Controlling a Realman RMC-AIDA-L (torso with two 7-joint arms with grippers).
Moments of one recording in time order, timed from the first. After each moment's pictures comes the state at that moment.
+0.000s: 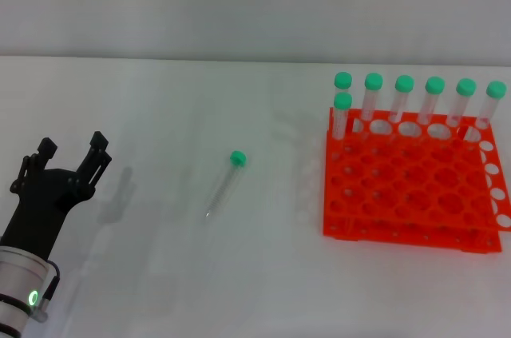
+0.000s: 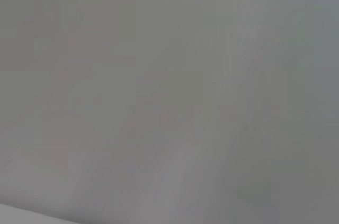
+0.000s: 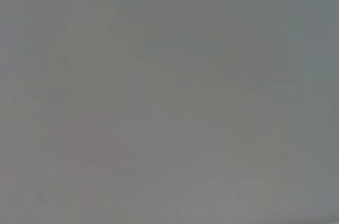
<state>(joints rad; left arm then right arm) -0.31 -2.09 2.67 0.22 -1.20 1.28 -0.35 0.33 2.01 0.06 -0.07 1.71 1.24 -2.65</state>
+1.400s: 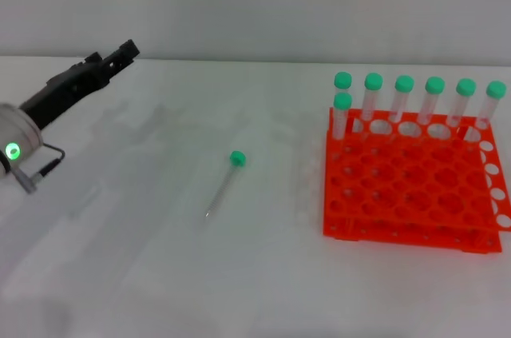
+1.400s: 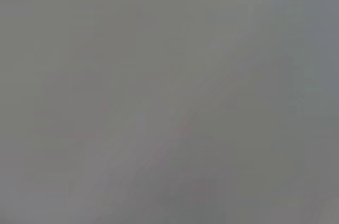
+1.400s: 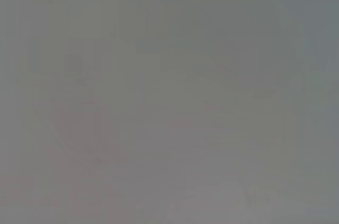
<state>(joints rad) -0.71 -2.03 2.78 -0.27 -0.92 1.18 -1.30 0.35 2.01 0.06 -0.07 1.70 1.24 -2.65</state>
